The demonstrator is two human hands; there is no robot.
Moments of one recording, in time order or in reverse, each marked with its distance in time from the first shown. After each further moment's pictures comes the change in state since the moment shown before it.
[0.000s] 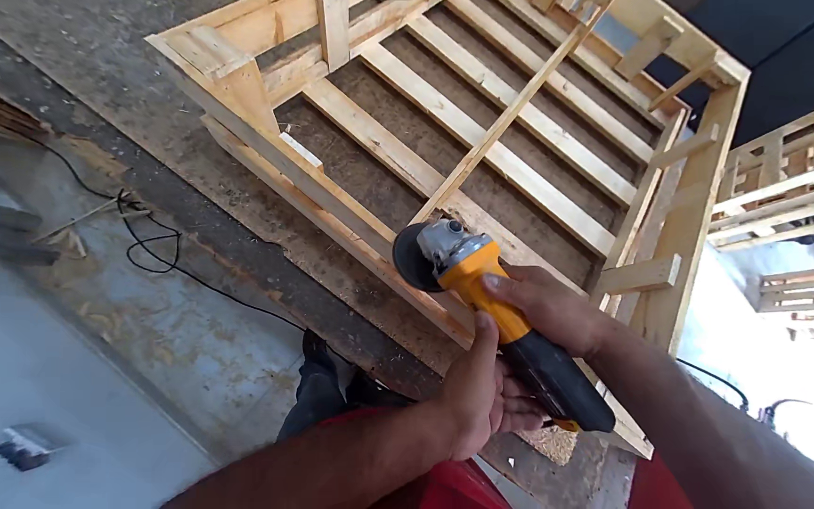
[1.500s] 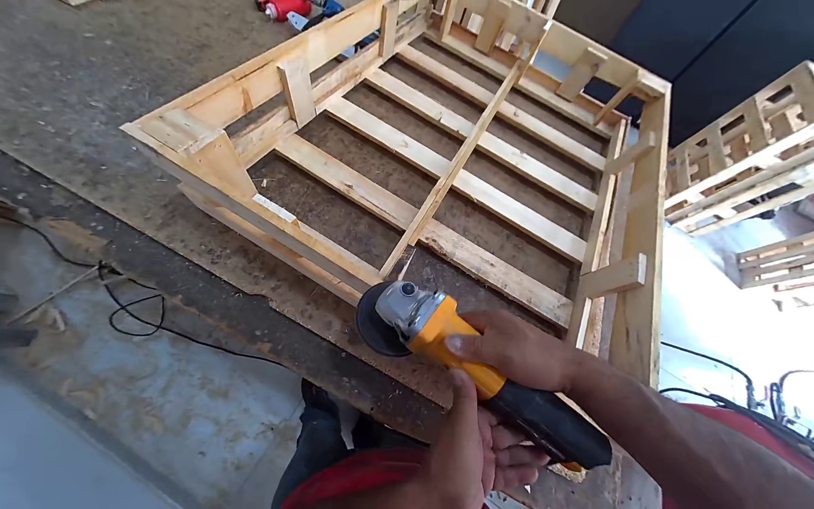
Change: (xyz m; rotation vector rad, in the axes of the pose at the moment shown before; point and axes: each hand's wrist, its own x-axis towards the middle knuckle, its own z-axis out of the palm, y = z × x) left_hand -0.012 -0.015 -0.002 0.035 -0.012 0.061; right_hand -0.004 -0.002 0.004 -0.219 -0.091 -0.023
